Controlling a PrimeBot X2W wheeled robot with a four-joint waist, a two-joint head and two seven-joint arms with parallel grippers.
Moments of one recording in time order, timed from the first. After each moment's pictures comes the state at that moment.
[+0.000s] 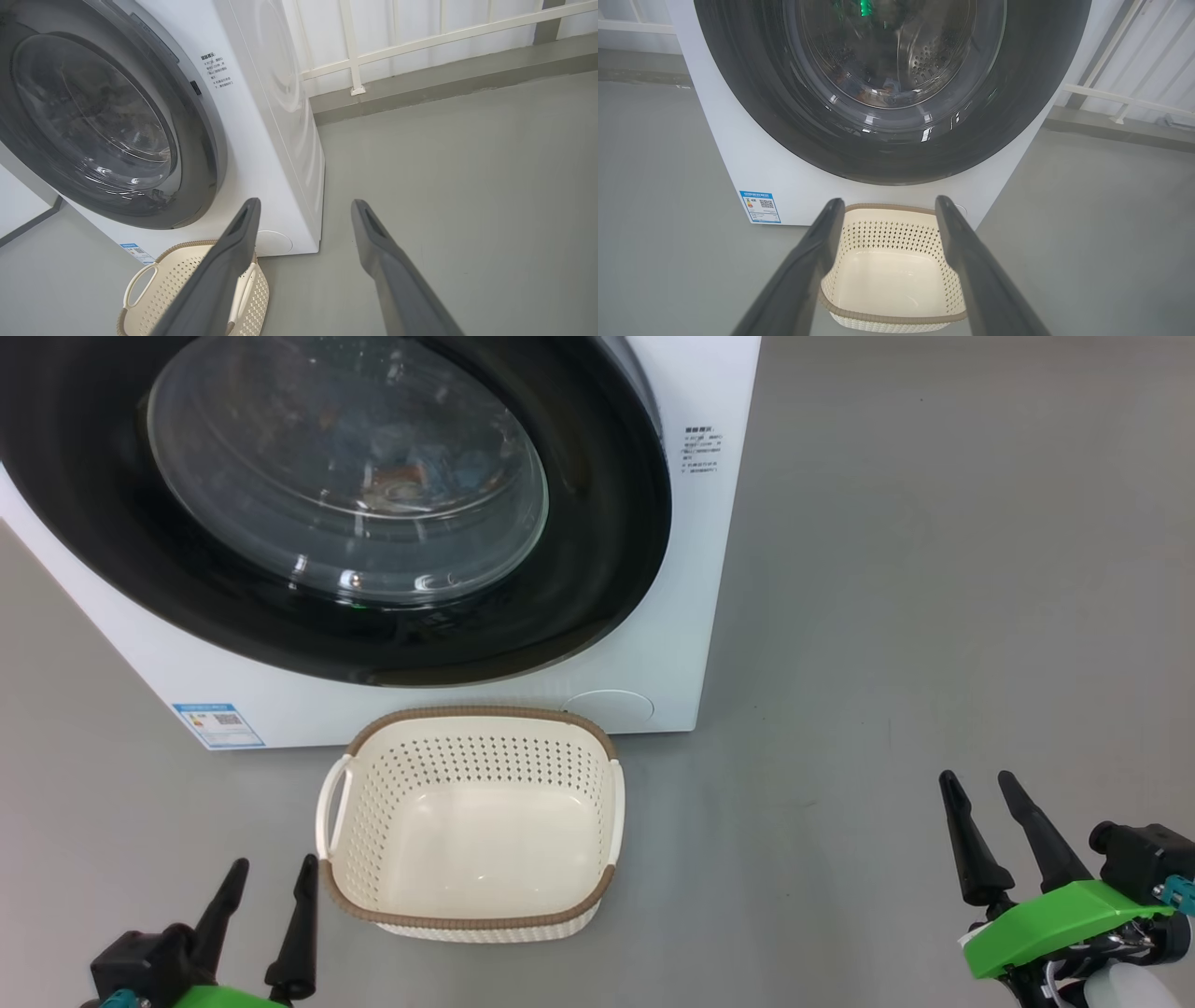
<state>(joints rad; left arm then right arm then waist) -0.04 0.22 -0.16 0.26 -0.46 -0.13 -0.26 -0.16 -0.23 0.06 0.38 0.53 0.13 -0.26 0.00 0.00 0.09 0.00</state>
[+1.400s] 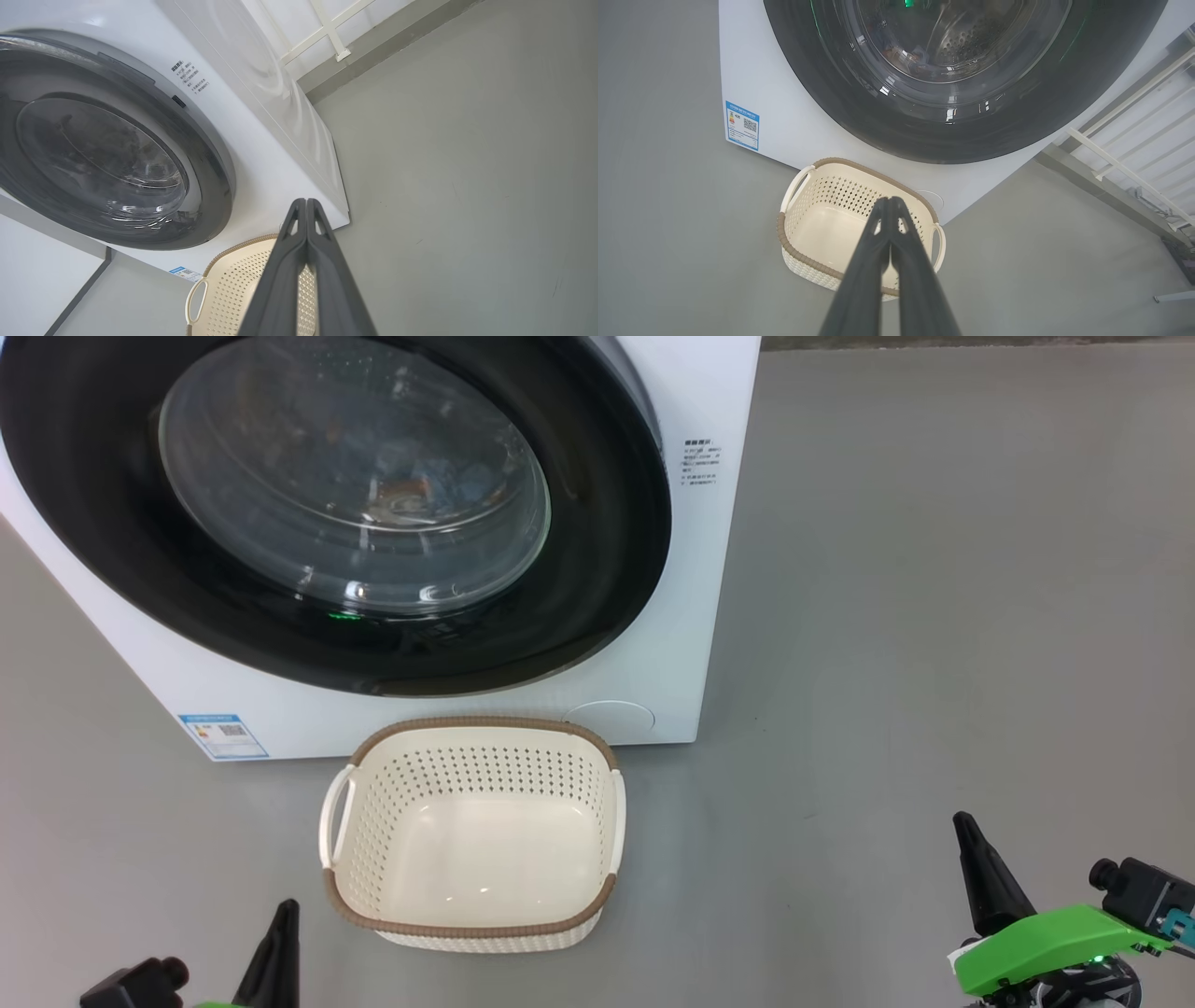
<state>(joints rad) -0.01 0.14 -0.13 0.31 -0.73 -0.13 -0.18 -0.13 -0.16 0.02 0.41 0.77 0.13 -0.17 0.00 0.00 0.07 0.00</state>
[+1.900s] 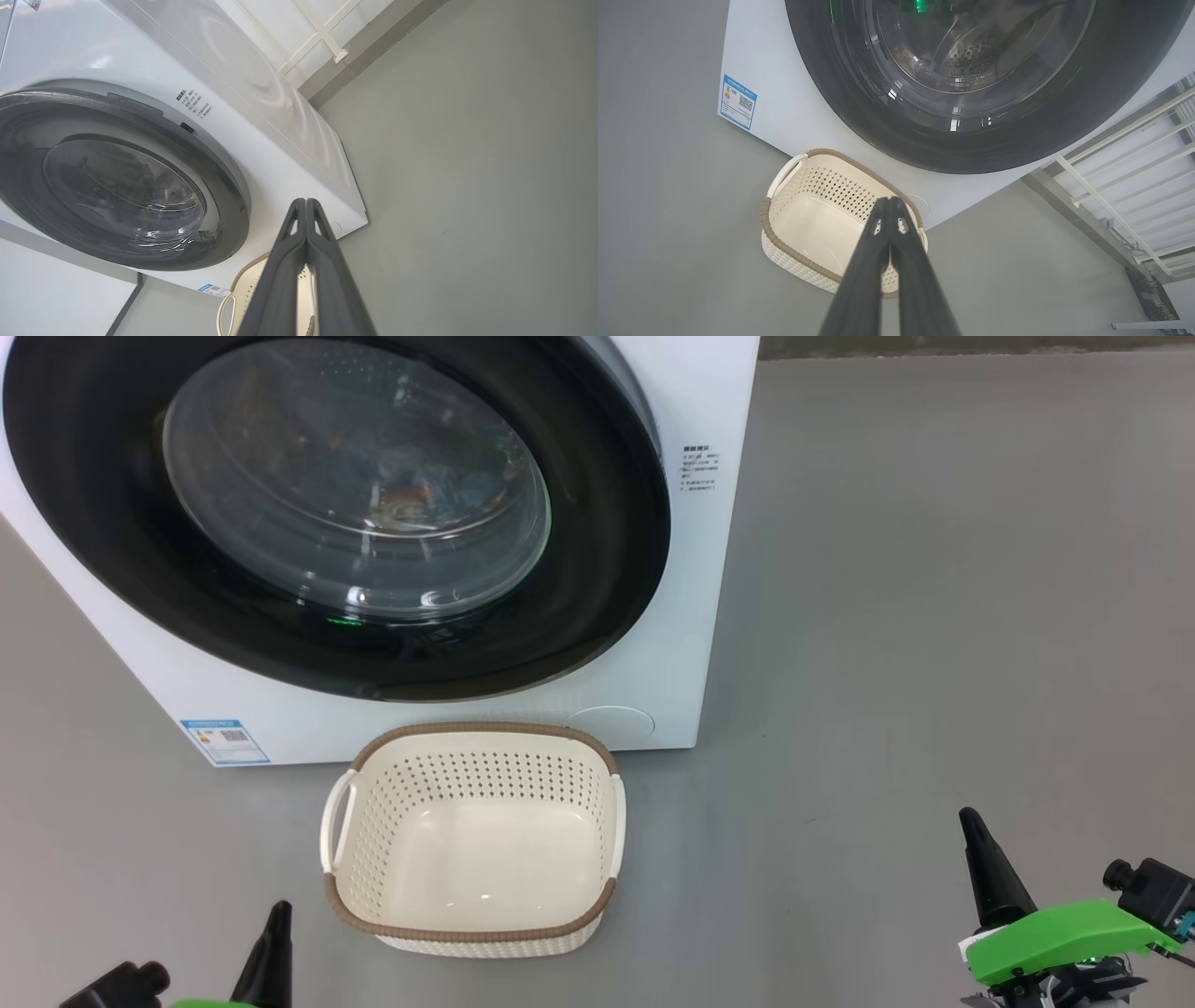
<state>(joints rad) -0.02 0.13 -0.10 0.31 -0.87 -0.13 -0.13 -0.13 -0.14 0.00 0.39 0.90 0.13 -0.12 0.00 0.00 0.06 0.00</state>
